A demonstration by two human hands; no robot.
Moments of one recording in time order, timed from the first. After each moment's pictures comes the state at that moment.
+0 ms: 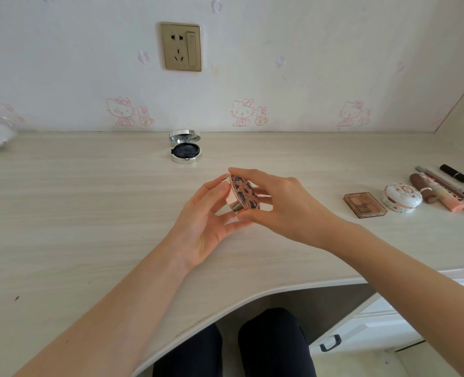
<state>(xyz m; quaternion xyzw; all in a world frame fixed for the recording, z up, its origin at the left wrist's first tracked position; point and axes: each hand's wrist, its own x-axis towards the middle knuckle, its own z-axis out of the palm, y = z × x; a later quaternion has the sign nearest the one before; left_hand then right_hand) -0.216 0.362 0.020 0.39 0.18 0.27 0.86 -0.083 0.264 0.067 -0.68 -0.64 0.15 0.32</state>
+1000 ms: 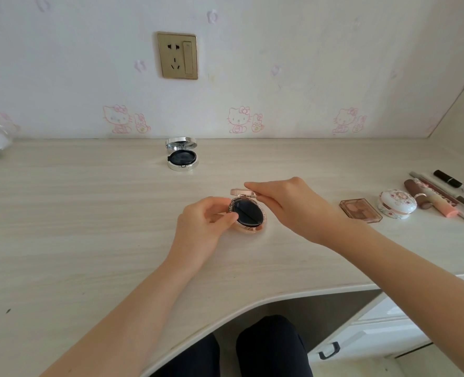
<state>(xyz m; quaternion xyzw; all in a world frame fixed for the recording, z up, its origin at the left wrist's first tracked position) -0.211 0.360 0.006 0.69 0.32 0.36 0.55 -0.050 0.270 0.058 -0.70 -0.68 -0.01 0.20</state>
